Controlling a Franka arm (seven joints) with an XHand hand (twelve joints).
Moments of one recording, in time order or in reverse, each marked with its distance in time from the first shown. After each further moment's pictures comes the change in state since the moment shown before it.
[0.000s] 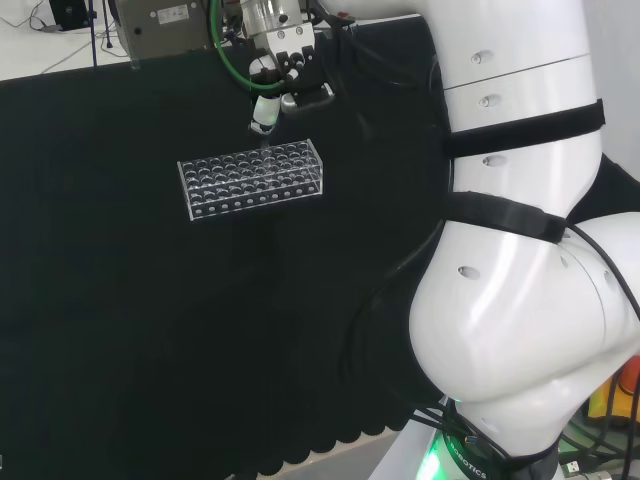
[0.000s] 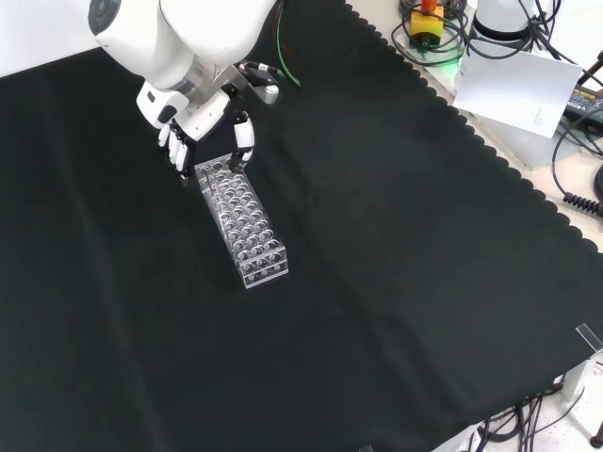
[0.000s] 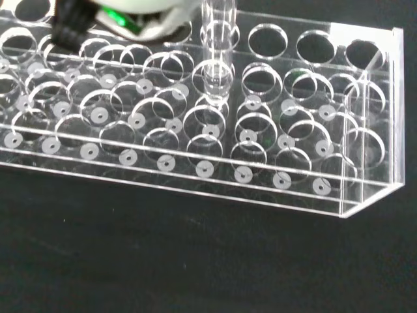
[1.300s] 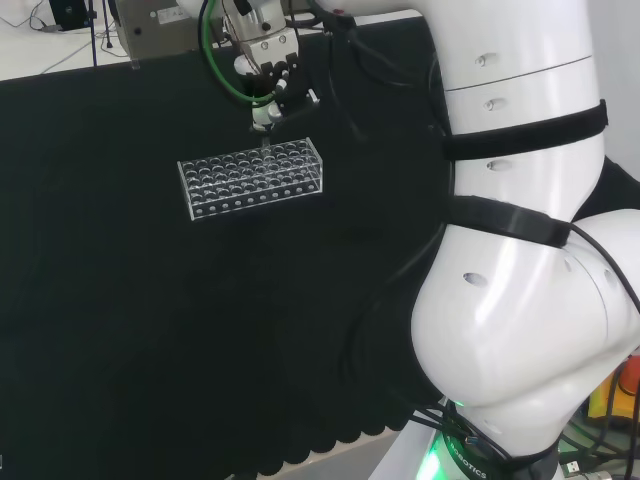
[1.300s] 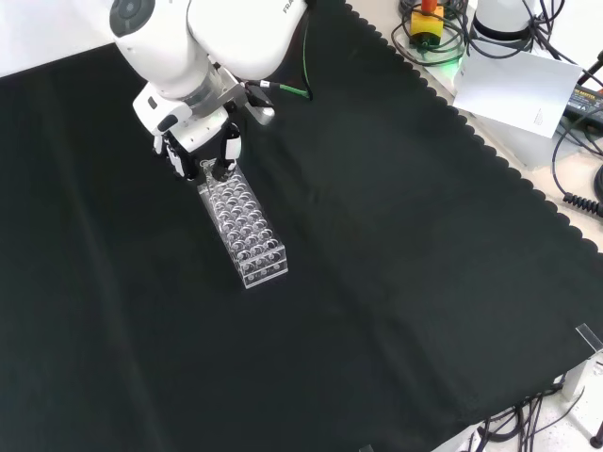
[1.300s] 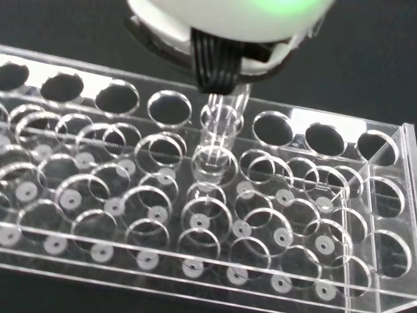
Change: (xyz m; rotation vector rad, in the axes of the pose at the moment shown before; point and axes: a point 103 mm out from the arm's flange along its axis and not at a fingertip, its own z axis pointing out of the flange) arm 0.015 0.026 -0.008 -0.201 -0.100 0.032
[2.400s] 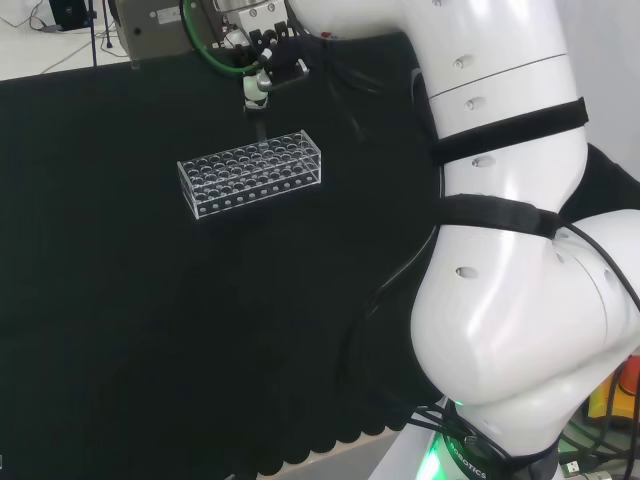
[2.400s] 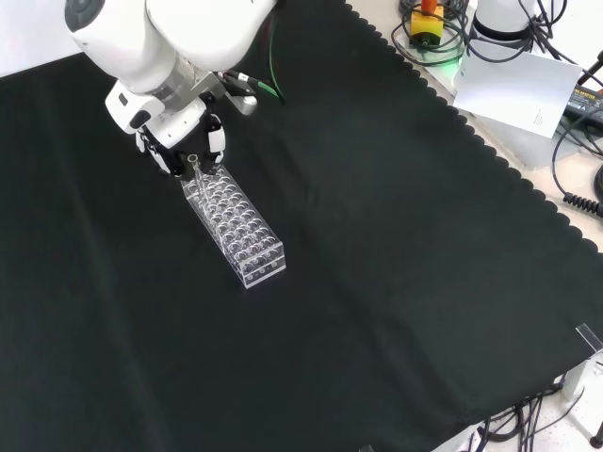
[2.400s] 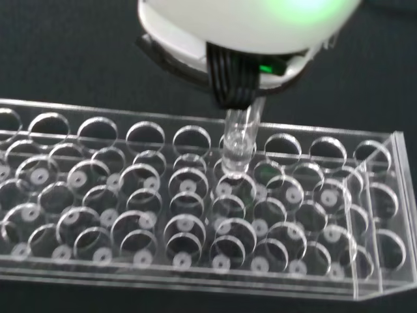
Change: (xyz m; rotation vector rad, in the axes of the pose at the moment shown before) arm -0.001 0.014 -0.038 0.108 0.034 -0.031
